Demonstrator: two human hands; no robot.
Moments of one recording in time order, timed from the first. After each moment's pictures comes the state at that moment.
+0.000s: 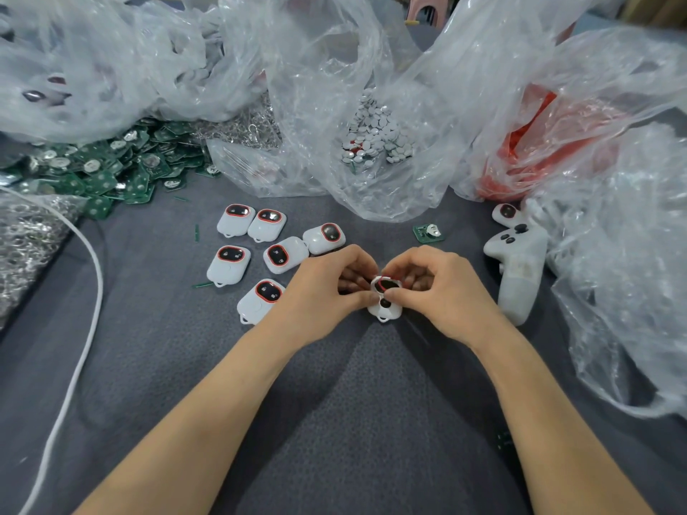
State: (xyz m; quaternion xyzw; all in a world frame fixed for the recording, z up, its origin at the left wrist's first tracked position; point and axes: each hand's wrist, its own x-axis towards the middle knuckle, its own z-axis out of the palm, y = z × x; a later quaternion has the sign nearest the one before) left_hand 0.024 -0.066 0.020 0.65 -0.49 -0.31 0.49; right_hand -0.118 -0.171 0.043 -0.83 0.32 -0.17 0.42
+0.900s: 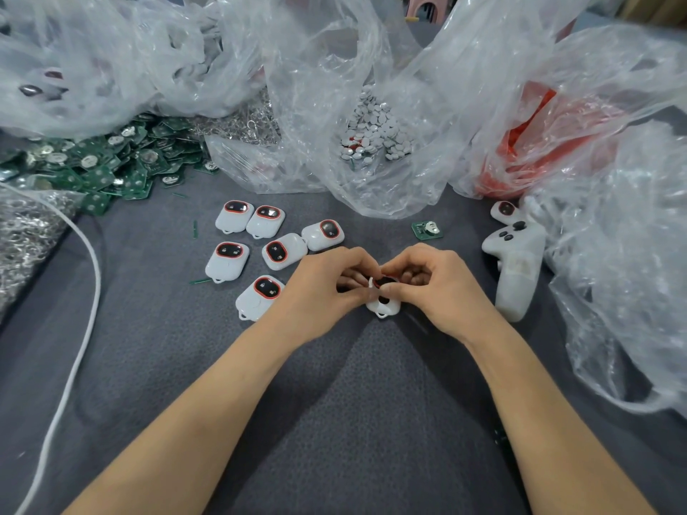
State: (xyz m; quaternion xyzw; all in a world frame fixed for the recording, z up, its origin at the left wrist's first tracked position) left_hand 0.024 -0.065 0.020 0.65 -0.52 -0.28 0.47; right_hand -0.117 -0.171 0.038 -0.80 0.32 -0.17 0.48
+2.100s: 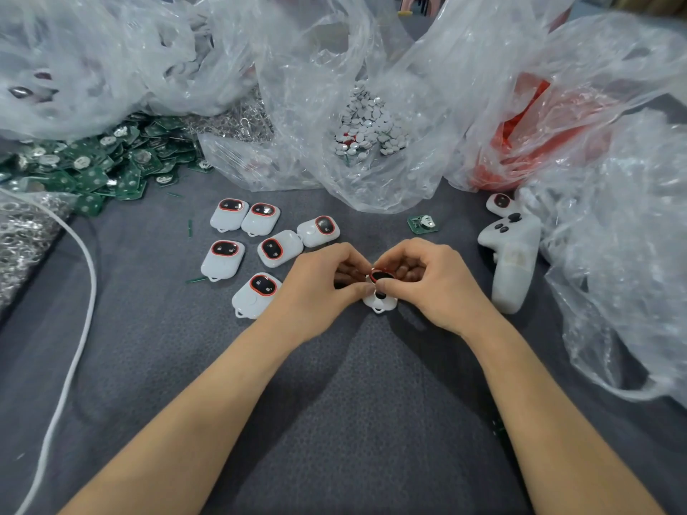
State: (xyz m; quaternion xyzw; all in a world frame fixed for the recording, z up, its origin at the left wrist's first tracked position) left_hand 0.021 -0.065 0.015 0.67 -0.48 -0.30 0.48; right_hand -0.118 -0.171 0.036 -0.81 0.32 -0.17 0.45
